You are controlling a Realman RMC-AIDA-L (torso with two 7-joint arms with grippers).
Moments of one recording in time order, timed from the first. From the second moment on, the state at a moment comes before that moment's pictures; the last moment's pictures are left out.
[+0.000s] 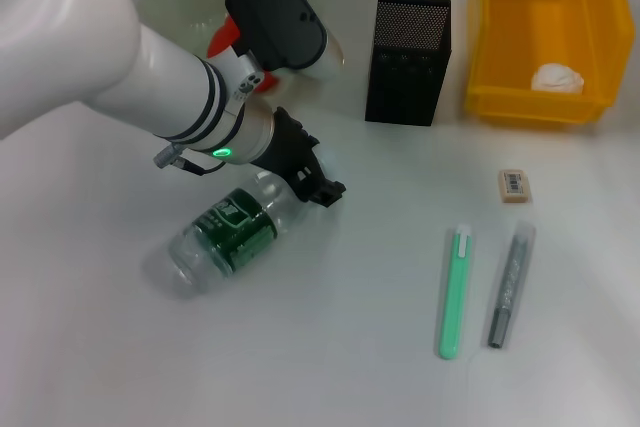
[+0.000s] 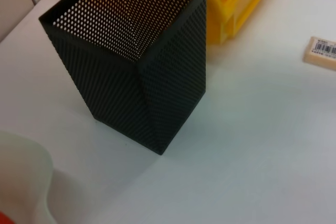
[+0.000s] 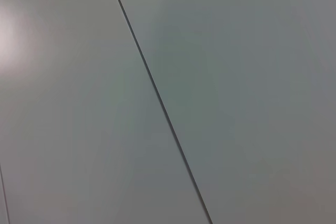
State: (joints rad) left arm -0.75 -2.08 1.77 0.96 2.39 0.94 -2.35; right arm 0.36 2.08 -0.74 -0.23 -0.84 -1.58 0.88
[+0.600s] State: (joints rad) left arm -0.76 -2.08 1.76 0.96 2.42 0.95 -2.34; right arm 0.36 2.08 -0.73 -0.22 -0.83 -1.61 0.88
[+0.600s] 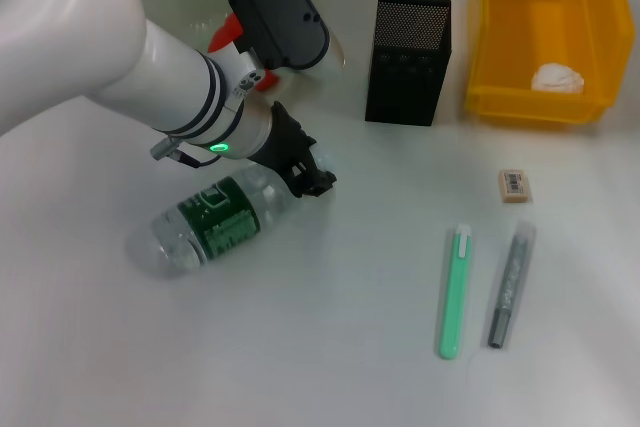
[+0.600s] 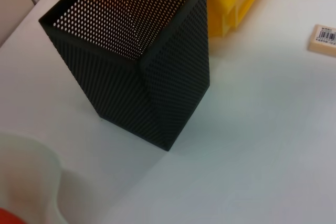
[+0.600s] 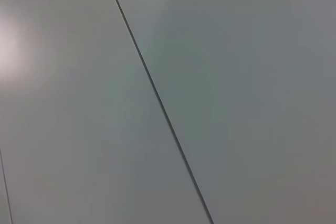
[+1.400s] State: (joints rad) left arm -0.32 -2.07 1.37 1.11 1.65 0.97 -1.67; right arm 0.37 2.08 -0.73 -0.22 -0.82 -1.62 0.89
